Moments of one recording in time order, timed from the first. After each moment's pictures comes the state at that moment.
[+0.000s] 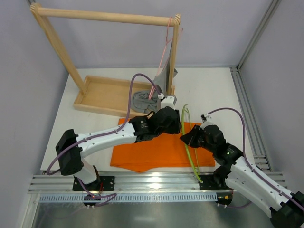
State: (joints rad) left arm -1.14 1.57 1.32 -0.37 -0.33 -0.79; right arm 0.60 0.62 0.37 -0.25 -0.07 0.79
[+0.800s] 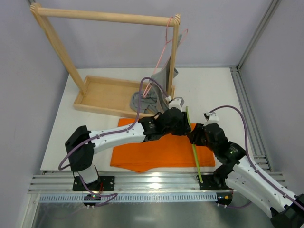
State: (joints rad) left arm -1.14 1.68 1.33 -0.23 -0.20 -0.85; right arm 0.60 0.61 0.46 -0.44 0.16 0.61
